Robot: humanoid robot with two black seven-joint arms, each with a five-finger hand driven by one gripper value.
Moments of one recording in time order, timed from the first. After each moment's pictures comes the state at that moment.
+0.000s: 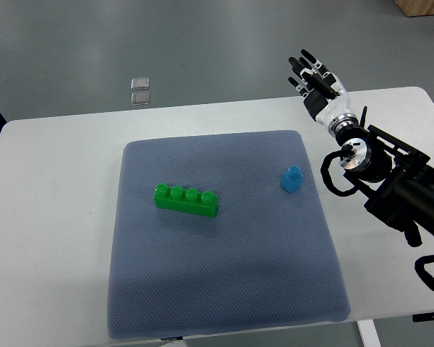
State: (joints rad) left arm 0.00 0.00 -0.10 -0.15 0.07 0.00 0.01; right arm 0.87 -0.11 0.66 0.58 0.16 0.05 0.37
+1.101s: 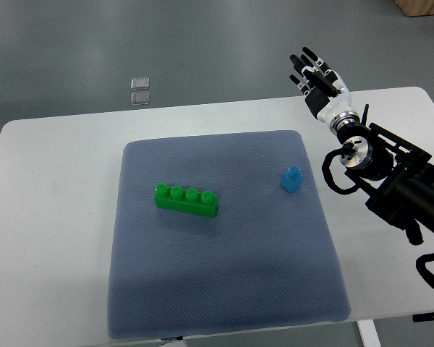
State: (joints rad) left arm 0.00 0.00 -0.10 -0.15 0.08 0.00 0.01; right arm 0.87 -0.11 0.66 0.58 0.16 0.05 0.37
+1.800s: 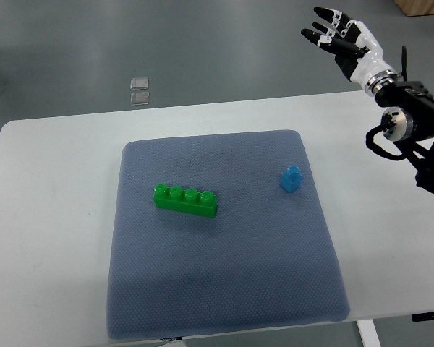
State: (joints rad) left arm 0.00 0.00 -0.10 -0.15 0.08 0.00 0.01; right arm 0.99 -0.33 0.60 0.61 -0.32 0.14 0.36
